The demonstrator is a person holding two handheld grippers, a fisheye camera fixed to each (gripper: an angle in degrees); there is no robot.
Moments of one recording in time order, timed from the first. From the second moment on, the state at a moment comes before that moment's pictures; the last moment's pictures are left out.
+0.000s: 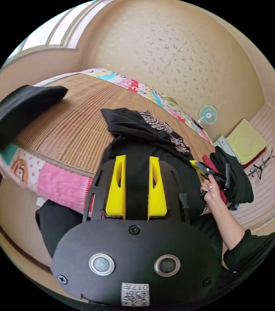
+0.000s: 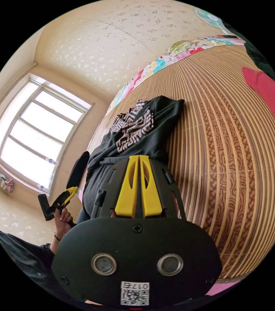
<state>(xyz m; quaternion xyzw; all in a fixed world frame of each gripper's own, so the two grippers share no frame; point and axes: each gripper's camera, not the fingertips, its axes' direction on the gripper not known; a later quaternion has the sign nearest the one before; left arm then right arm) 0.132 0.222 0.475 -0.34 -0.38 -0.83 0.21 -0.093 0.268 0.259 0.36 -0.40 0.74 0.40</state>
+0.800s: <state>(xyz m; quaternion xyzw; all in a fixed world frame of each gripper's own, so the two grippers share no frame) 0.067 0.338 0.424 -0.35 -0.32 -0.85 0.24 -0.022 0.227 0.229 0.17 -0.26 0.79 0.52</state>
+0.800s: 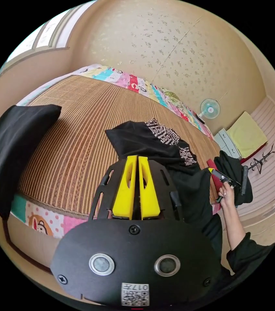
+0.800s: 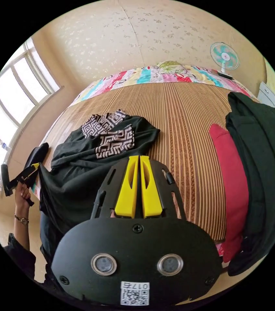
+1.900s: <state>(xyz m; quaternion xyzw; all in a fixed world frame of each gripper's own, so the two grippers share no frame) 0.155 0.113 0.244 -0.06 -0.24 -0.94 0.25 -0.291 0.270 0.220 0.34 -0.45 0.75 0.34</state>
